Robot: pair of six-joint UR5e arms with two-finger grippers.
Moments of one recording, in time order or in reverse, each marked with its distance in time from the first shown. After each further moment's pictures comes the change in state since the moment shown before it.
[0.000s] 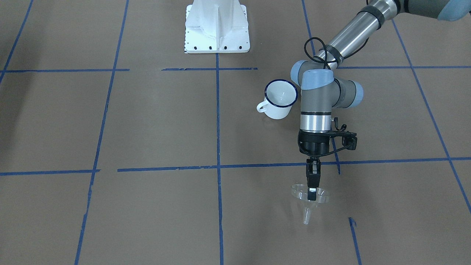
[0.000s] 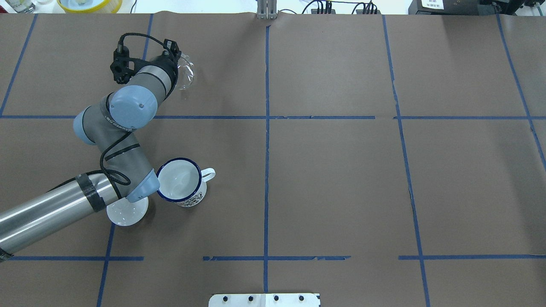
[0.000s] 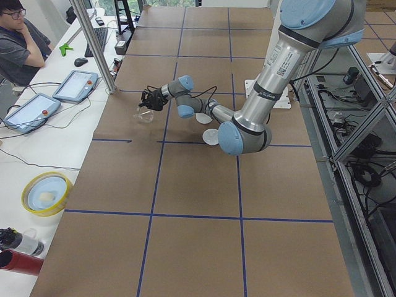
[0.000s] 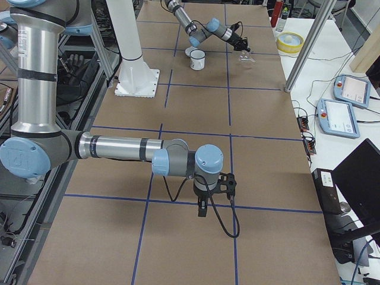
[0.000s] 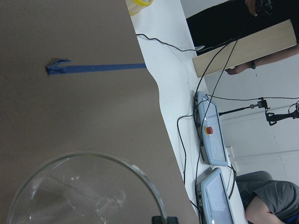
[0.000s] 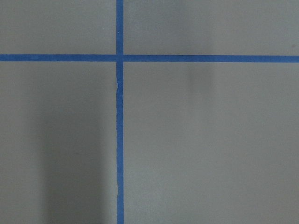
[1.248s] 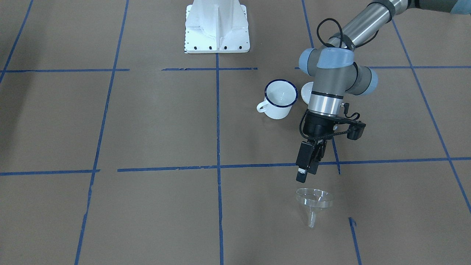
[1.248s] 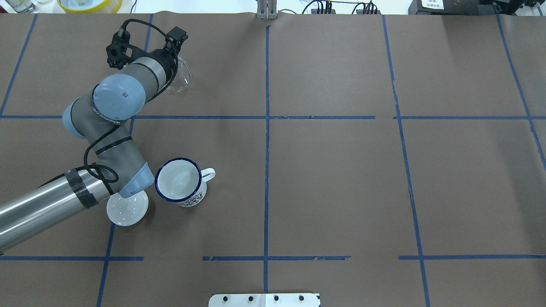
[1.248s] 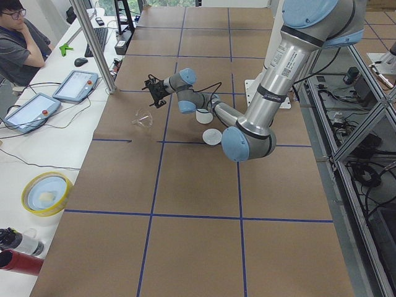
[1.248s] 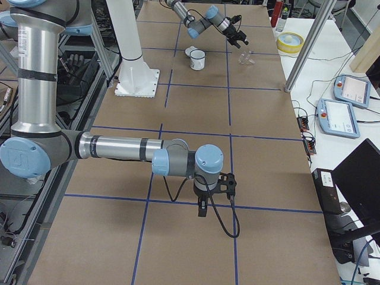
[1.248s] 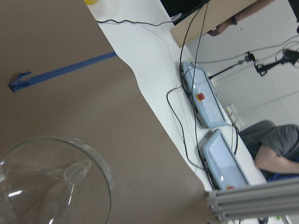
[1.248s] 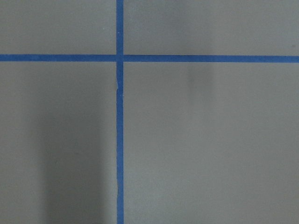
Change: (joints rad) left arm -0.040 0.127 -0.289 0.070 -0.290 0.490; right arm 0.000 0.000 0.000 0.000 0.000 0.000
